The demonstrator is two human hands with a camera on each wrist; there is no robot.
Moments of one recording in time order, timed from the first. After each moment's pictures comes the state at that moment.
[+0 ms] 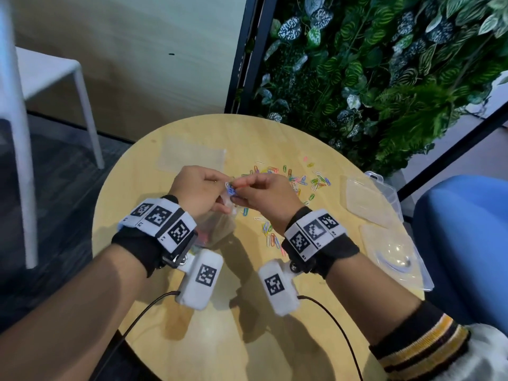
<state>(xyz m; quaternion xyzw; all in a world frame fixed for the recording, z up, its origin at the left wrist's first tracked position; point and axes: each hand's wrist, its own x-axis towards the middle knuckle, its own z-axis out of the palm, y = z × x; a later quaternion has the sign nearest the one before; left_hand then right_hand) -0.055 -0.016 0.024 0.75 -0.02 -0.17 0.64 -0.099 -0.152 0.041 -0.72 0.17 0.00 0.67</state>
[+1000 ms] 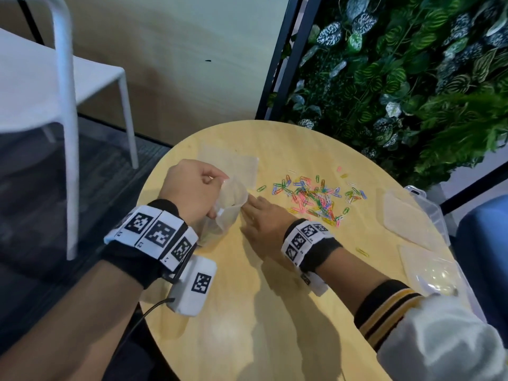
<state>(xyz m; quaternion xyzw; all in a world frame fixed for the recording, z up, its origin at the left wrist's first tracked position) -0.034 0.044 0.030 0.85 -0.04 -0.04 0.52 -0.035 -0.159 -0.056 -0.98 -0.11 0.18 0.03</state>
